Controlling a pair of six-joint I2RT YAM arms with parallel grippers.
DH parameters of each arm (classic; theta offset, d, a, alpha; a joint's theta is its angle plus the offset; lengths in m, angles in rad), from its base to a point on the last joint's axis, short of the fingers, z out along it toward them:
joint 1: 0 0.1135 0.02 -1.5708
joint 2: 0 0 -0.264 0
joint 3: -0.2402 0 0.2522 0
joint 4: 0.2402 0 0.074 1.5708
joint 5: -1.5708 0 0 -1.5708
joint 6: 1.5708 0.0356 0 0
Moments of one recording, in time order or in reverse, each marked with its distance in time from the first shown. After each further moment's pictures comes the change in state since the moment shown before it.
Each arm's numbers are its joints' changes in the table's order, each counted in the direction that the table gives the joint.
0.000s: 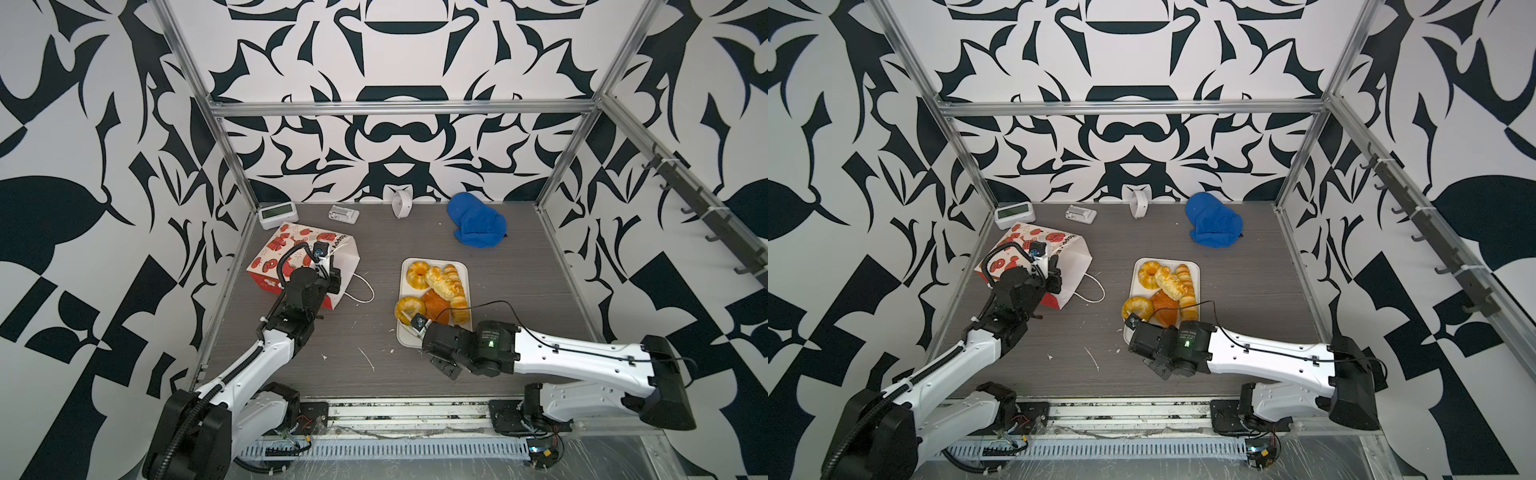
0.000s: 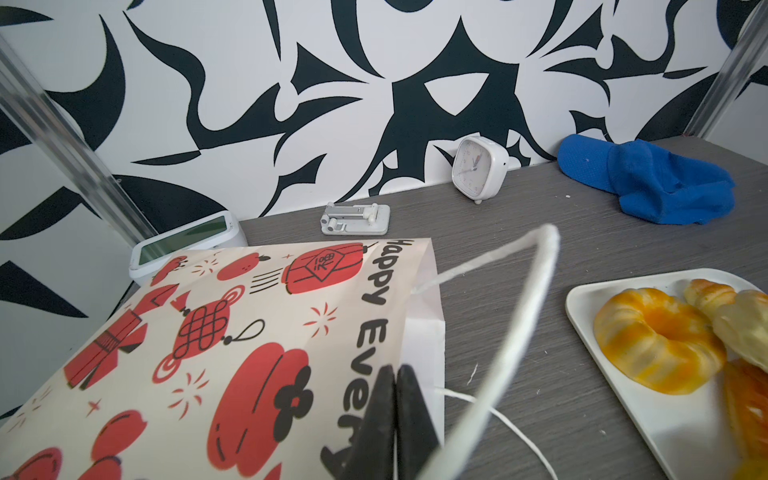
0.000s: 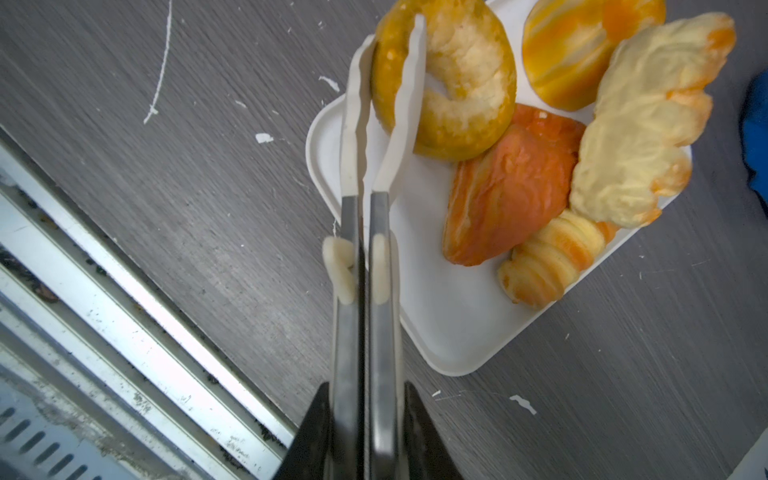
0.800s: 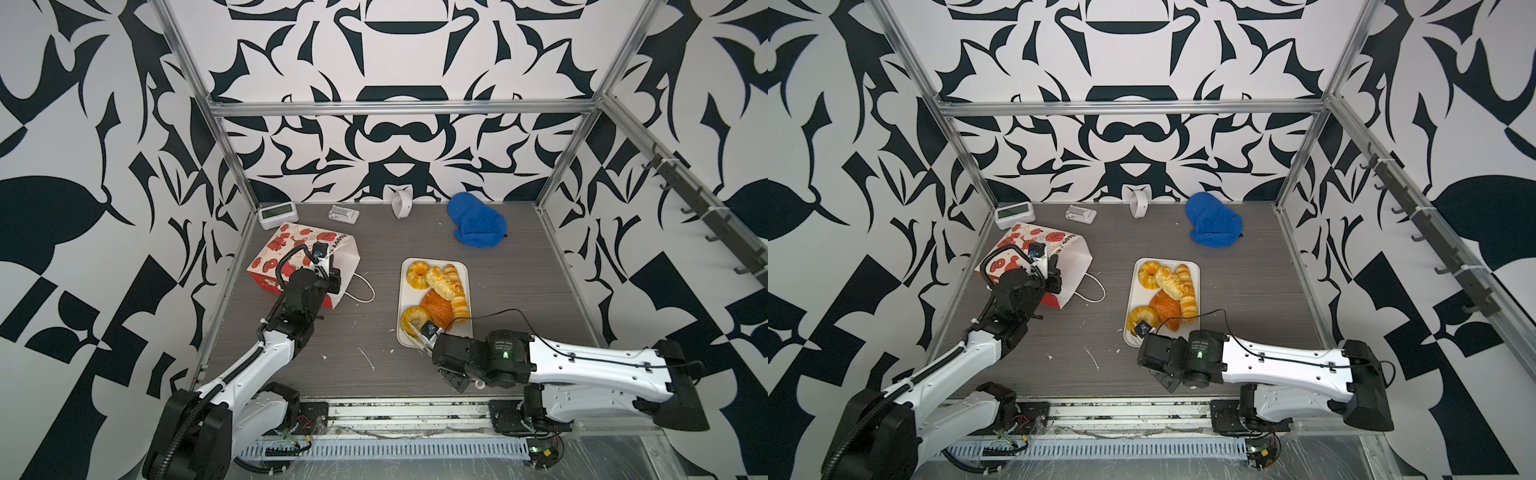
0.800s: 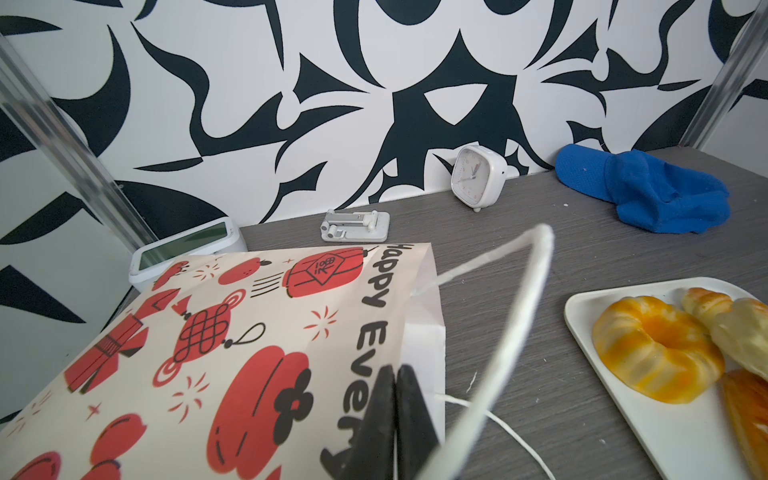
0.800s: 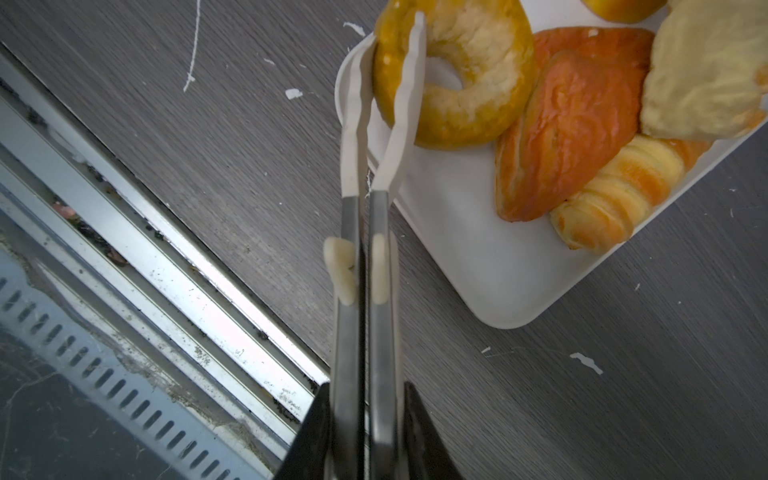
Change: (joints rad) left arm 0.000 0.000 0.017 -0.036 -0.001 -0.003; right arm 0.044 -0.095 0.050 0.038 0.072 0.154
